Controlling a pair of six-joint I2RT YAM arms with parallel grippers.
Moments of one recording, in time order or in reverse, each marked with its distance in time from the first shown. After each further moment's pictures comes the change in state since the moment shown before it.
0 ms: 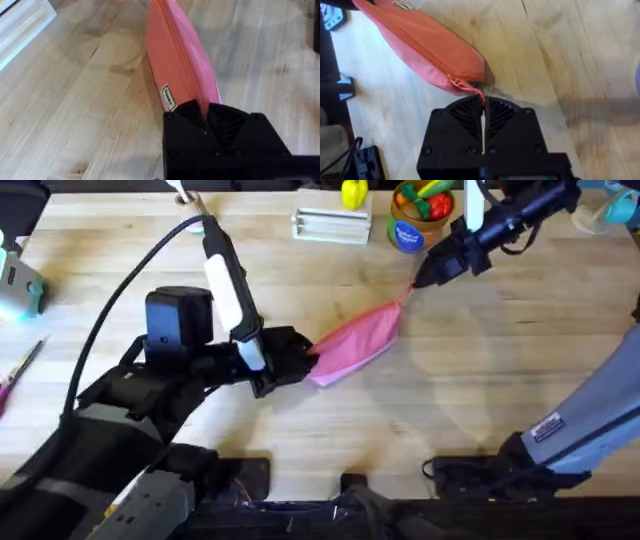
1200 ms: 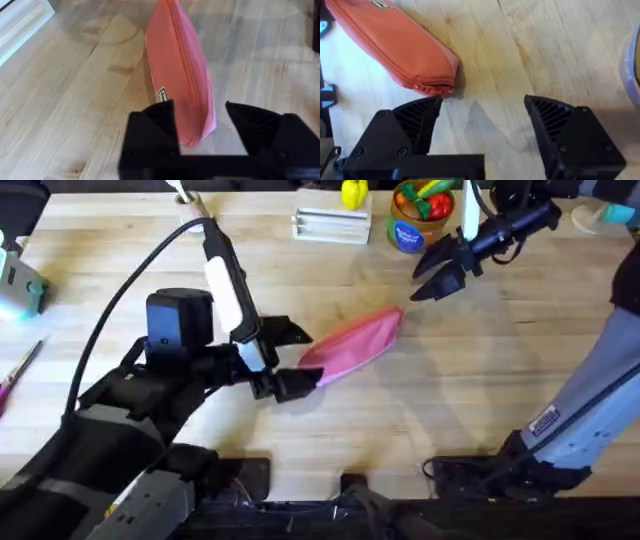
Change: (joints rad) left arm 0.000 0.000 -0.009 0.002 0.002 0.003; right arm -0.056 0.133 0.014 0.071 -0.059 -0.016
